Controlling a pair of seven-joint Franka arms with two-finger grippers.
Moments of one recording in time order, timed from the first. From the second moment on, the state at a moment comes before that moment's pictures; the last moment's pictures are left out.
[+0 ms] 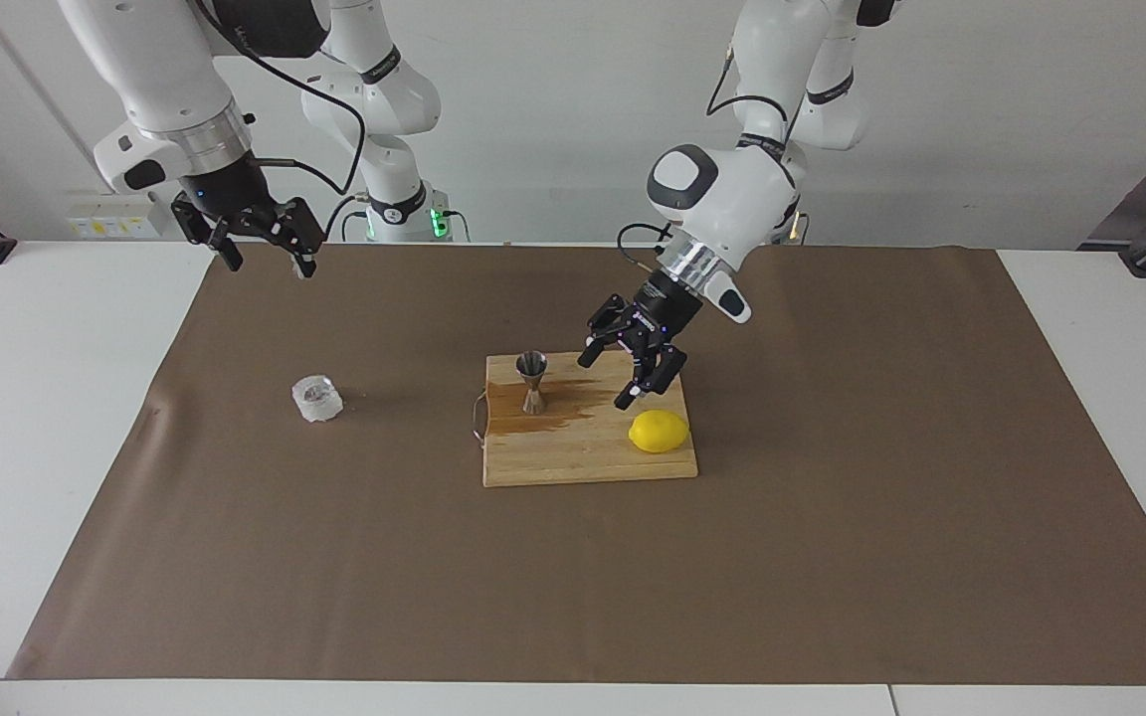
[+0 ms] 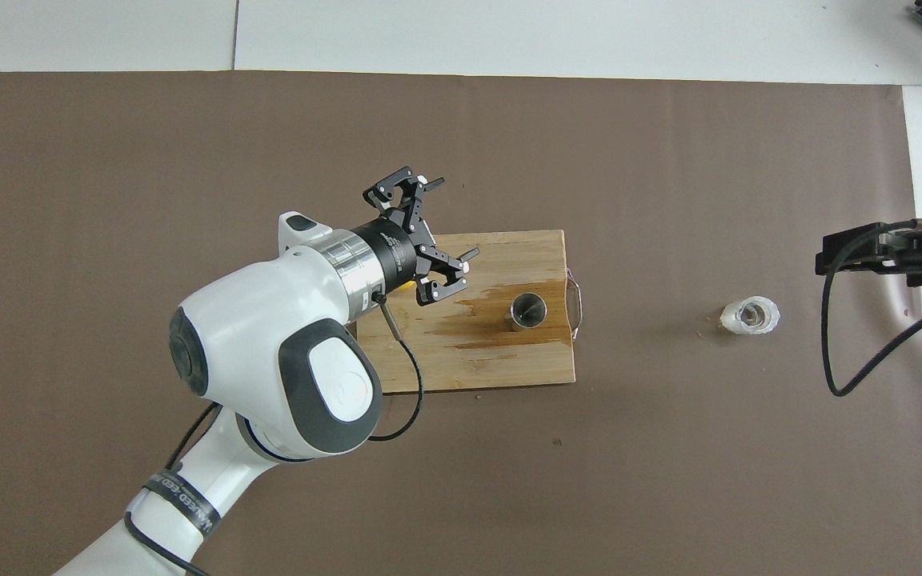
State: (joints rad) left arm -0.48 0.17 -0.14 -1.94 -0.99 2.83 -1.54; right arm -0.02 -0.06 0.03 -1.65 0.02 1.61 0.14
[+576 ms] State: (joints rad) left arm -0.28 0.16 -0.14 -1.80 -0.27 2.45 -1.49; right arm -0.02 -0.06 0.03 -1.65 0.02 1.60 0.14
